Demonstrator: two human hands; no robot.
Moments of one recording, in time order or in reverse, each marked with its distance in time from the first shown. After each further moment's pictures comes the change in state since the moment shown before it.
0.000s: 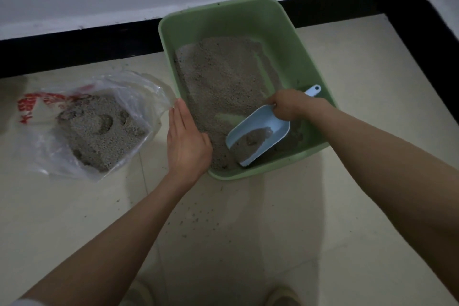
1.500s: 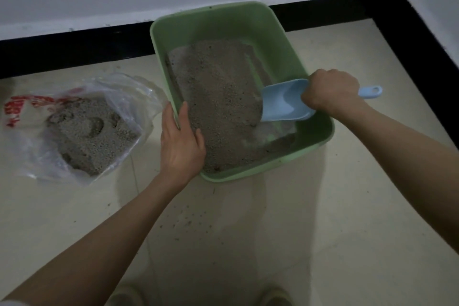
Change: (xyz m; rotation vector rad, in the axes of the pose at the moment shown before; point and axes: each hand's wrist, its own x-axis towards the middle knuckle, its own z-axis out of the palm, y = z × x) left_hand 0.004 -0.002 0.003 -0.002 0.008 0.064; right_hand -0.057 0.028 -0.033 -0.082 0.365 0.499
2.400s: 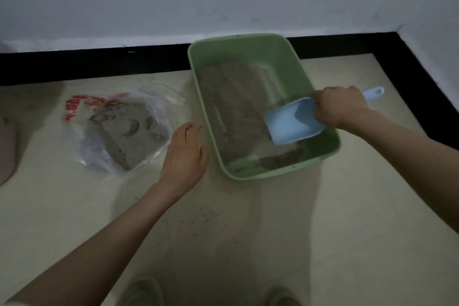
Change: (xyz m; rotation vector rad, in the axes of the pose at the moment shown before) left_hand -0.026 -0.042 -0.051 0.053 0.003 0.219; right_hand -0.028 -0.008 -0.027 -0.125 0.075 -0.304
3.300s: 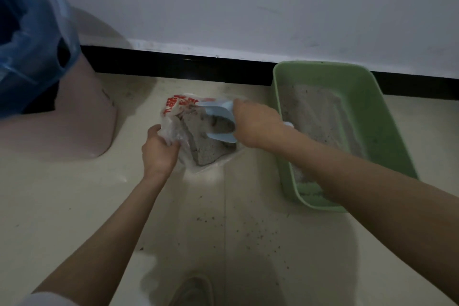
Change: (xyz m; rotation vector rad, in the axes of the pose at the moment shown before) left_hand -0.023 -0.136 -0.099 -0.283 0.317 -0.824; right_hand -0.036 -0.274 -0.103 0.279 -0.100 -0.488
